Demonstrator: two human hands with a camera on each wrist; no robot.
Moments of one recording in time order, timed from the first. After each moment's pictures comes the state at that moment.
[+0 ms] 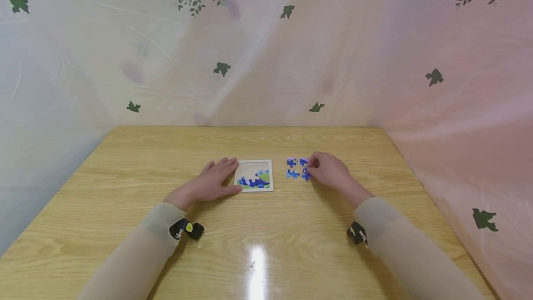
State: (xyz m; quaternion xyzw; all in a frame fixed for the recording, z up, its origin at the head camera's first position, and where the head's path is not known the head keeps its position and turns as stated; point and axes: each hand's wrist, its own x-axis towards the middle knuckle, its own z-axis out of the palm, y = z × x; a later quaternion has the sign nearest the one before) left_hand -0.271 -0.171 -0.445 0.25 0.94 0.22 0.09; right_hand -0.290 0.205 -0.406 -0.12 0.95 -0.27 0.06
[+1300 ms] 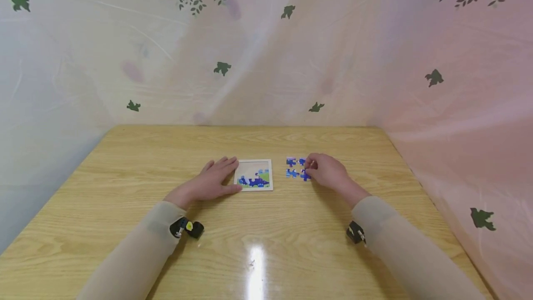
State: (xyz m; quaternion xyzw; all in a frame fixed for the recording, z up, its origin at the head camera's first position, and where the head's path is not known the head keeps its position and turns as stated) left_hand -0.263 -0.167 -0.429 0.24 0.95 0.19 0.10; right_hand -0.288 0.203 -0.407 -0.14 0.96 -0.25 0.06
